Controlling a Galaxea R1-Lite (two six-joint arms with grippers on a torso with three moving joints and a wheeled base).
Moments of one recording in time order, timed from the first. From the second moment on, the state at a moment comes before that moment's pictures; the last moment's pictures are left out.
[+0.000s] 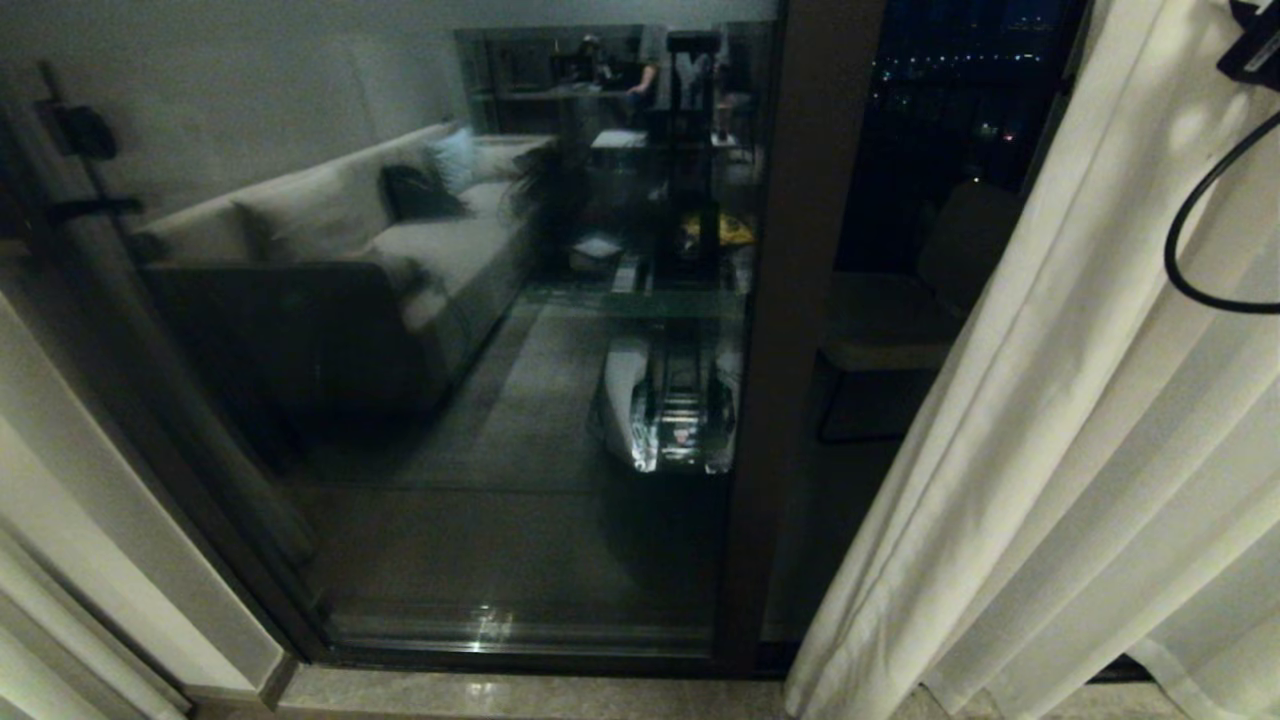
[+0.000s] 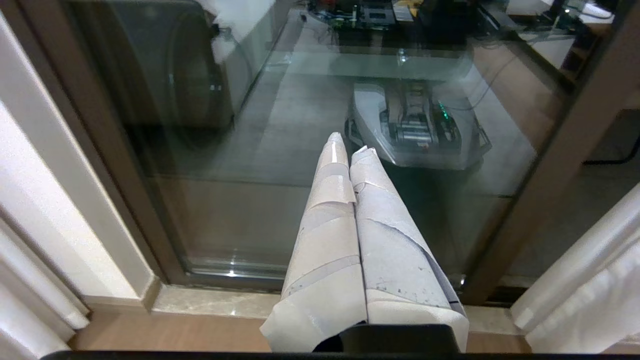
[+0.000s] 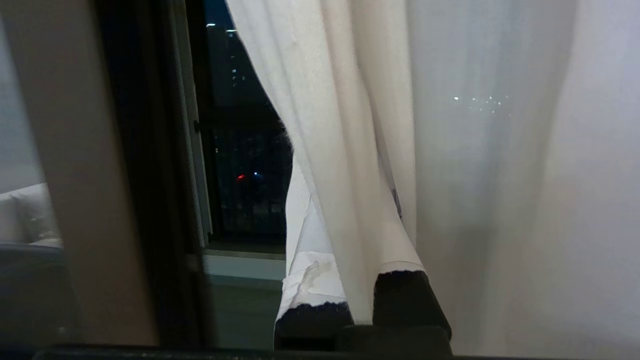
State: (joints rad) left arm -0.01 0.00 0.00 -0.01 0.03 -0.03; right arm -0.14 1.63 -1.33 -0.83 0.21 0.15
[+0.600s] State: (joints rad) left arm -0.01 0.00 0.00 -0.01 0.03 -0.03; right arm -0.17 1.63 -1.33 -0.83 0.21 0.16
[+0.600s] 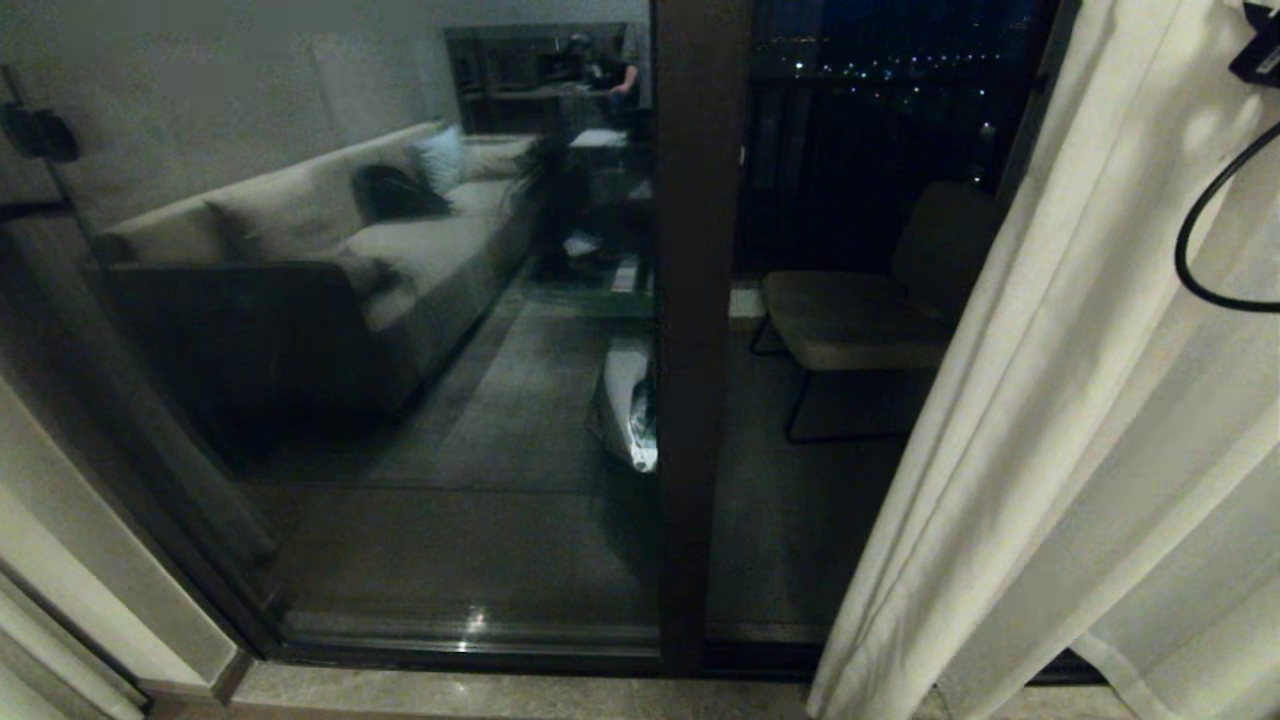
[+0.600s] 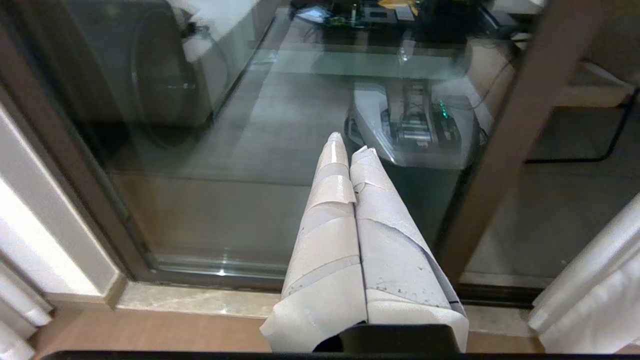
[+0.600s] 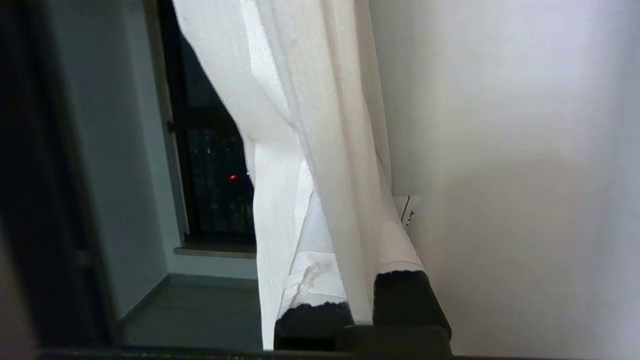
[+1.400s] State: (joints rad) left arm -0.01 0.00 0.00 -0.01 0.03 -0.03; right arm -0.19 1.63 -1.32 -0.83 0.21 0.17
